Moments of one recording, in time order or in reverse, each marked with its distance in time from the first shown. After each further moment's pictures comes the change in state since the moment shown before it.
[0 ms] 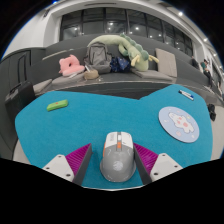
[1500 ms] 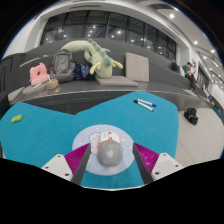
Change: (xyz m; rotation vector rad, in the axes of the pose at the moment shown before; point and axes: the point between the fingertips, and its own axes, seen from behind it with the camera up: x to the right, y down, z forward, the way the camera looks) arm 0.271 -0.067 -0.015 0.042 0.243 0.010
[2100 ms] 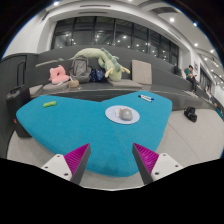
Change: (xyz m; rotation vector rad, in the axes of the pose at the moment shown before) arm -0.065 0.108 -0.250 0.043 -0.067 -0.013
